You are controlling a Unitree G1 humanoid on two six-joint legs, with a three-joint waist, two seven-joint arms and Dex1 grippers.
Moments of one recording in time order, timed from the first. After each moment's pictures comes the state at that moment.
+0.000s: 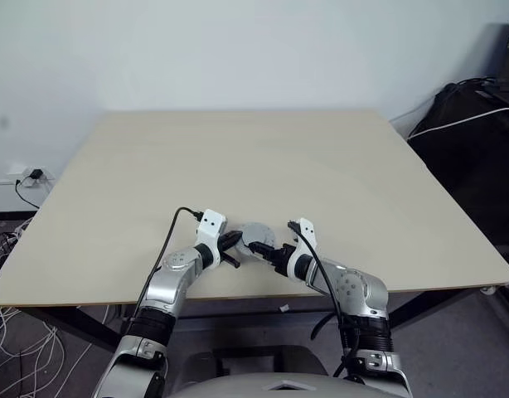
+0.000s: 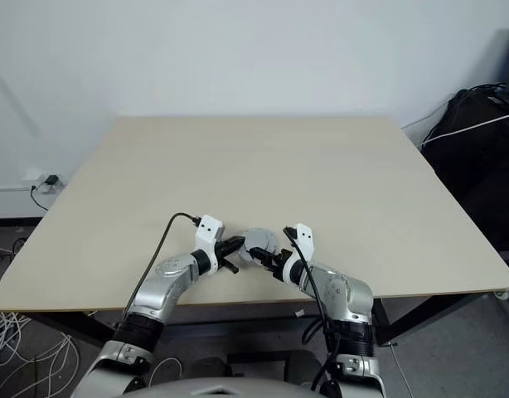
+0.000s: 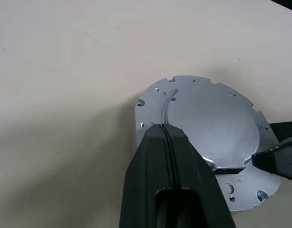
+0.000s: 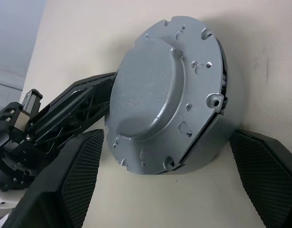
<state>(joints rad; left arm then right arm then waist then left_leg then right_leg) -0.23 0.12 -0.14 0.31 -0.14 0.32 -0.55 -0.19 0.07 -0.16 0.02 0.51 1.07 0.24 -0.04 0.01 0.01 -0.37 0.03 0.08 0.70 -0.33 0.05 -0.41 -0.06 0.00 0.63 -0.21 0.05</state>
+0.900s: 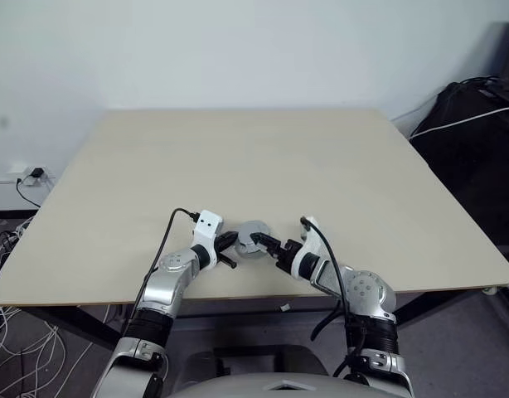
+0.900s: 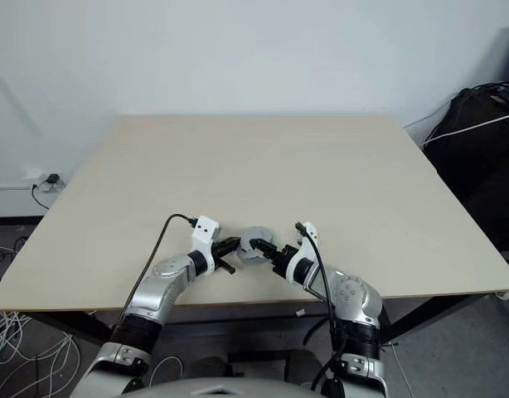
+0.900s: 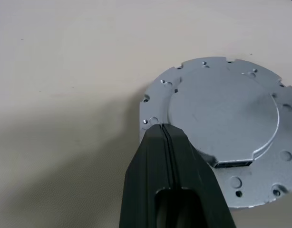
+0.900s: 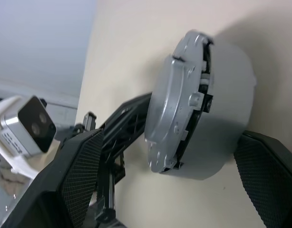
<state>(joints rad) -0.22 0.12 -0.13 0.30 -0.13 0.33 -0.54 -0.19 0.08 -0.26 0.03 0.72 1.12 0.26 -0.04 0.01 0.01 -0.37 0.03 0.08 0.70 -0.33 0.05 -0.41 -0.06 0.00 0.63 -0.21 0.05</state>
